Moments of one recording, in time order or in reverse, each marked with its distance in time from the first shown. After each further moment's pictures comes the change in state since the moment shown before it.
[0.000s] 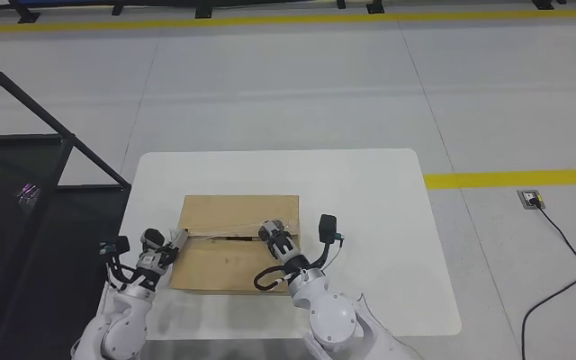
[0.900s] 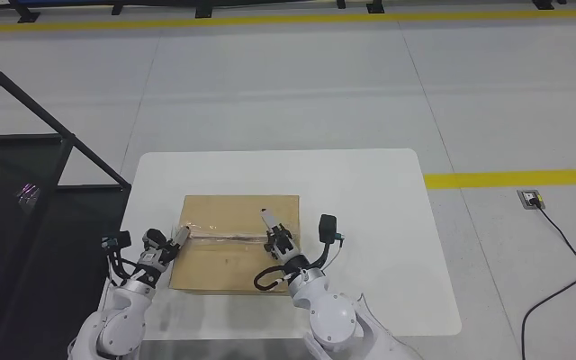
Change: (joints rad) left arm -0.005 0.010 0.000 -0.035 -0.058 0.072 -0.125; right arm 0.000 0.000 0.000 0.000 0.000 0.000 0.000
